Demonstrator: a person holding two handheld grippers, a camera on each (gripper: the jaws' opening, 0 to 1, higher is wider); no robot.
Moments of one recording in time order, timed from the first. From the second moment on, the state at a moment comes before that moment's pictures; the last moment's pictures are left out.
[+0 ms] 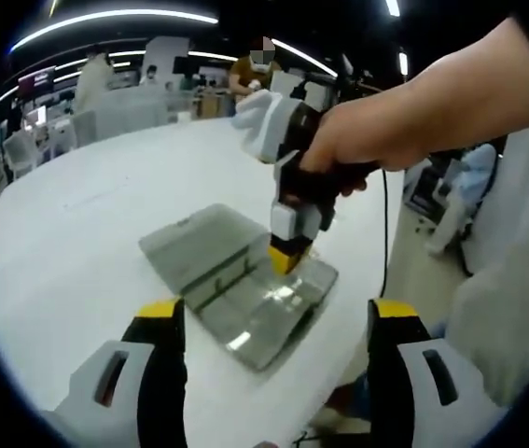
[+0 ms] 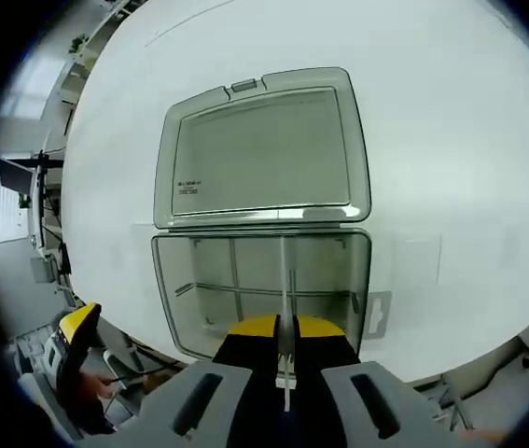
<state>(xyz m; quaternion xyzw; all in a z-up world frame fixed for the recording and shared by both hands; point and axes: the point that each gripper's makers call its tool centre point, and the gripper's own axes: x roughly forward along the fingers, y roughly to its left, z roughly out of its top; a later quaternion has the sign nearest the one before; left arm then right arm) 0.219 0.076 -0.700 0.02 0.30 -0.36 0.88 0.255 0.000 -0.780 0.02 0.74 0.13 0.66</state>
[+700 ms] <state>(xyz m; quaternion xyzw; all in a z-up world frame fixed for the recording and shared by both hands) 0.222 0.078 -0.703 0.02 0.31 -0.36 0.88 0.259 -0.001 -0.790 0.02 0.74 0.12 0.66</state>
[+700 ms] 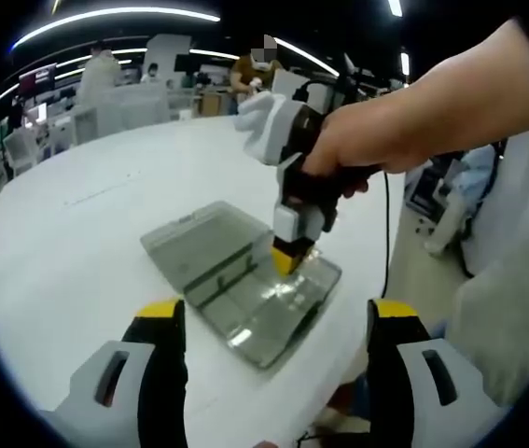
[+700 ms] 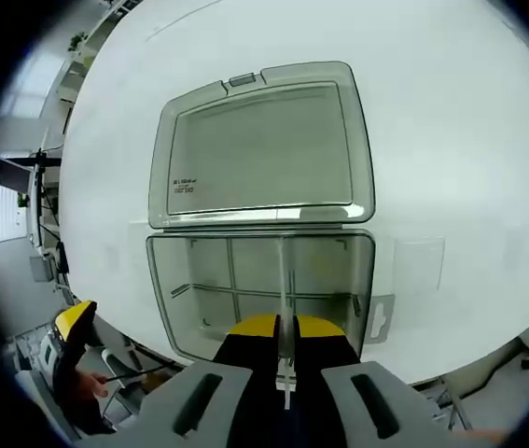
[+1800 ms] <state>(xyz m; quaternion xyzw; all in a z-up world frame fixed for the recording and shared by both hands) 0.225 0.083 -0.704 0.01 0.31 -0.36 0.88 0.252 0.002 -0.795 -0.05 0.74 0.12 0.66</state>
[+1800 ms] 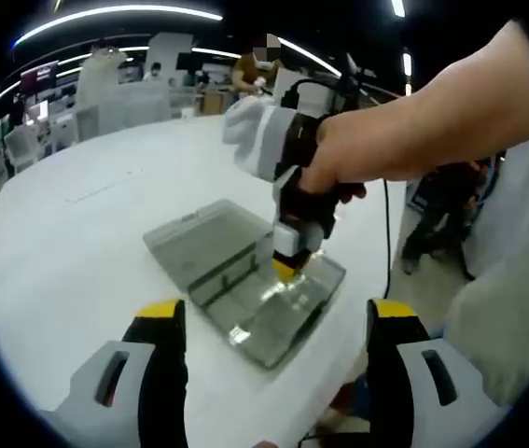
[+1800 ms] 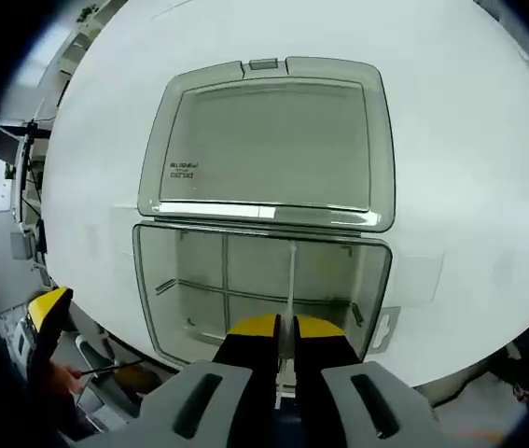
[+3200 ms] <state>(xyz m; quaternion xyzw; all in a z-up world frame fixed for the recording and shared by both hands) 0.226 0.081 -0.709 0.01 0.32 -0.35 0.88 0.255 0.001 -0.807 -0.08 0.73 0.13 0.67</state>
